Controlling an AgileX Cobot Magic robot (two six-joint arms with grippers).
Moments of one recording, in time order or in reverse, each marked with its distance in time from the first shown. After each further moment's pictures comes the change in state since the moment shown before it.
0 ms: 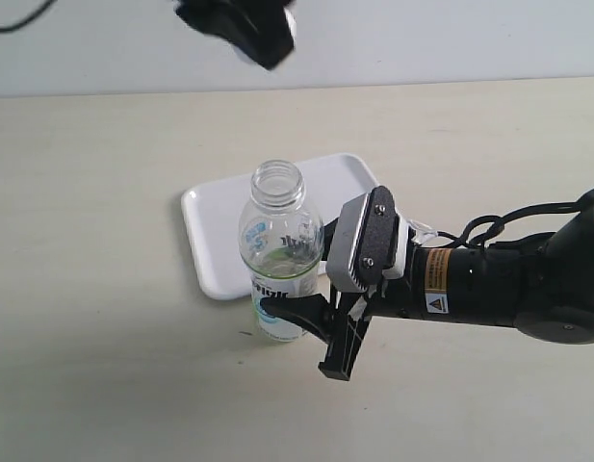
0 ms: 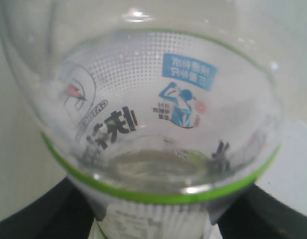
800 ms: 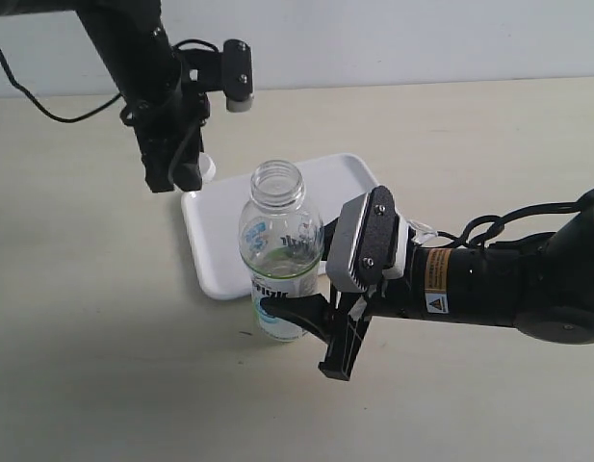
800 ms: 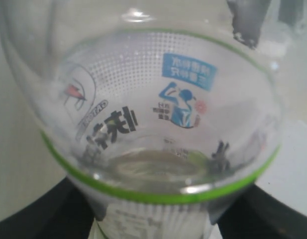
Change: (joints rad) left arm 0.292 0.446 0.078 0.050 -0.169 0.834; right arm 0.000 0.000 0.000 0.000 0.002 0.000
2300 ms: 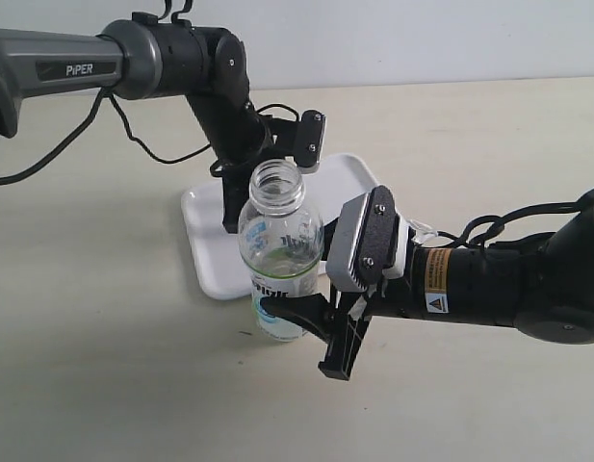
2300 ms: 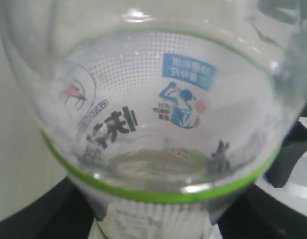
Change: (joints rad) left arm -0.072 0.322 -0.200 -0.144 -0.124 0.243; right arm 0.000 0.000 0.000 0.002 0.000 0.000
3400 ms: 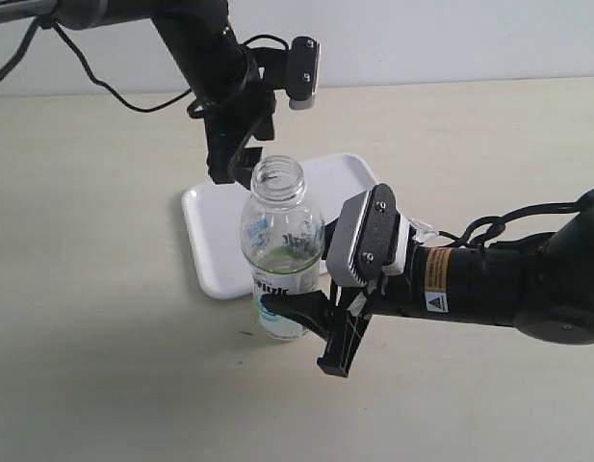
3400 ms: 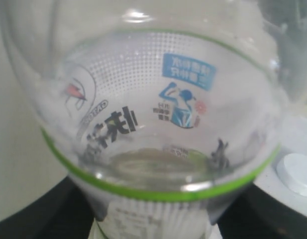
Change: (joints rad) left arm 0.000 -0.191 0.000 0.043 0.111 -0.101; right arm 0.000 0.000 0.000 0.021 0.004 0.027
